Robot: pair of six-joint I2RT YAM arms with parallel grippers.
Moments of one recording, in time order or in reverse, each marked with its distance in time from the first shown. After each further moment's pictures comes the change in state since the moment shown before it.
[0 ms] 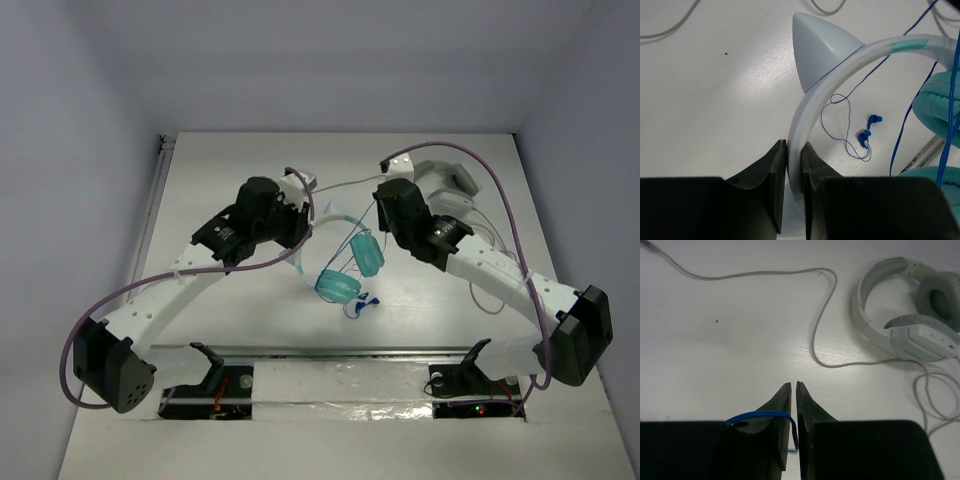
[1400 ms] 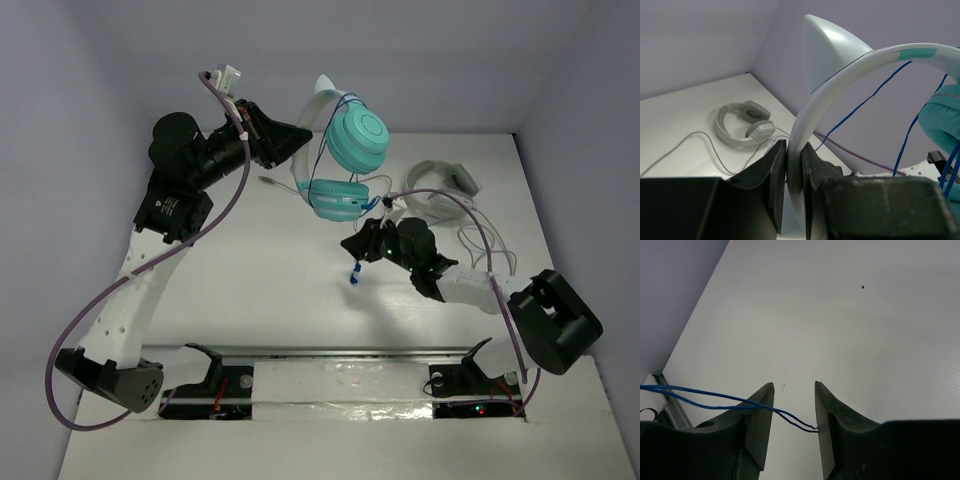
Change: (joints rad) left arm 0.240 -0.010 0.441 0.305 0.402 -0.511; right arm -0.120 0.062 -0.577 0.953 -0.779 0.323
